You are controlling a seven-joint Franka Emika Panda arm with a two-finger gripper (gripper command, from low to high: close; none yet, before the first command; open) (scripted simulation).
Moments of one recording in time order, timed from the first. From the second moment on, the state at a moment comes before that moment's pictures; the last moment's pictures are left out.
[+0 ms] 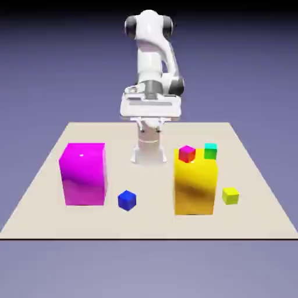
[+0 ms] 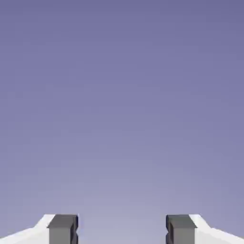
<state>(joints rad) 0.04 -0.53 -0.04 -2.80 -0.02 3.01 0.69</state>
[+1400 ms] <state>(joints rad) 0.61 0.07 -0.63 -2.52 -0.19 2.41 0.15</state>
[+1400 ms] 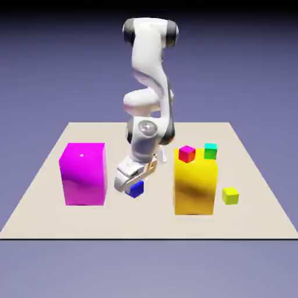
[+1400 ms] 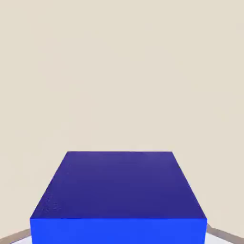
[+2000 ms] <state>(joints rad) 0.90 0.21 -0.16 -2.34 -0.32 2.38 0.00</state>
